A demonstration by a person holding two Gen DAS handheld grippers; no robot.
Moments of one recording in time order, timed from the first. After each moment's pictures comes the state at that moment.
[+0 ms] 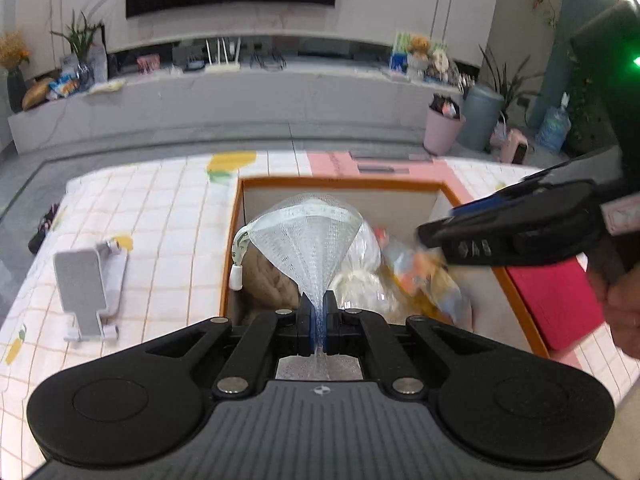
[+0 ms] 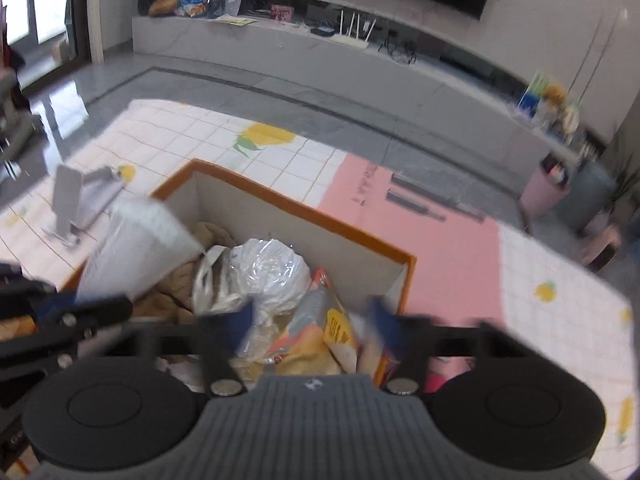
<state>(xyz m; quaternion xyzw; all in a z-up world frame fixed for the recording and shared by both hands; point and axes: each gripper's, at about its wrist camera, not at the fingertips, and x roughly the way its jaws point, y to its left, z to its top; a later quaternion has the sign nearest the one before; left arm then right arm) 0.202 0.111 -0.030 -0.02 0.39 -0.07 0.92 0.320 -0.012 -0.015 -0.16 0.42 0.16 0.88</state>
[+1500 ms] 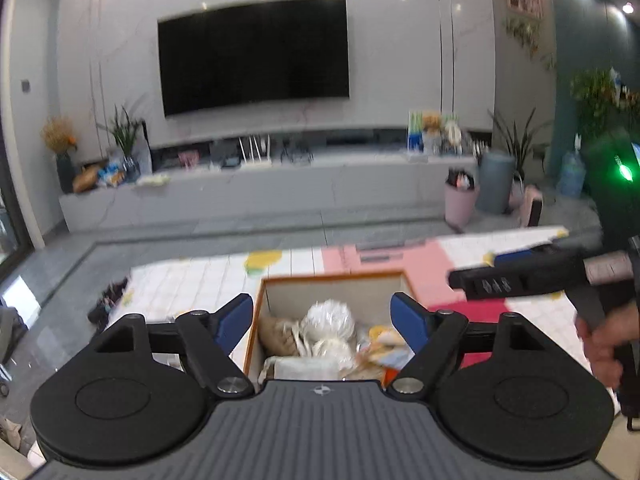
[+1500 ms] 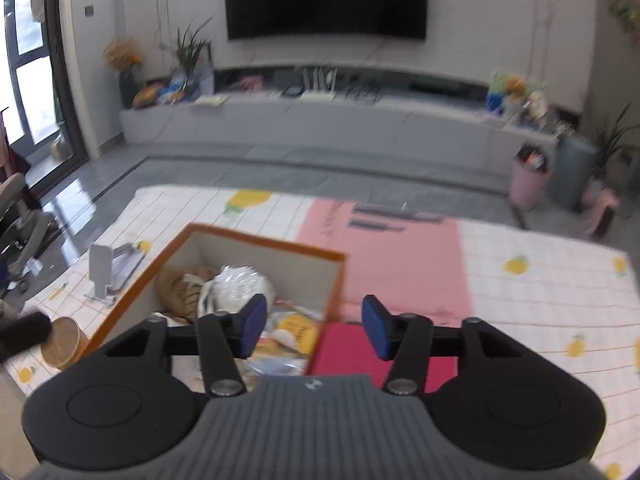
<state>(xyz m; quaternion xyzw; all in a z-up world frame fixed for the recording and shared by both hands) 0.086 0.049 0.085 0.03 0.24 0.00 0.97 0.241 -0.109 0.048 -0.04 0.33 0.15 0.93</state>
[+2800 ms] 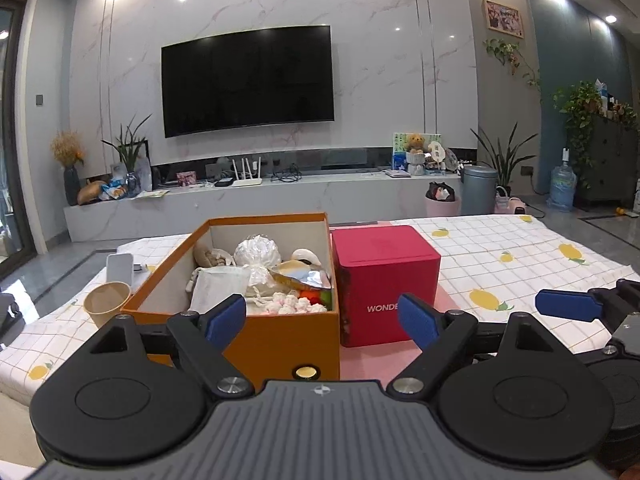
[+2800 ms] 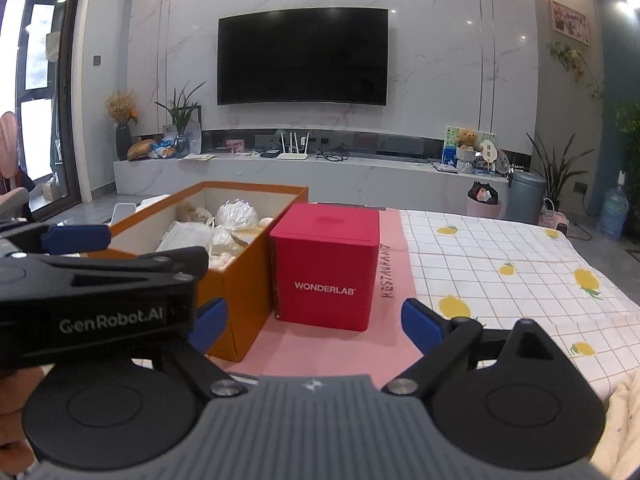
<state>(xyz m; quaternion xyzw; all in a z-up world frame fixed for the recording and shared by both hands) -0.030 -0.051 -0.025 0.03 0.19 0.01 0.98 0.012 -0.189 -0.048 -0.03 0.22 0.12 0.97</state>
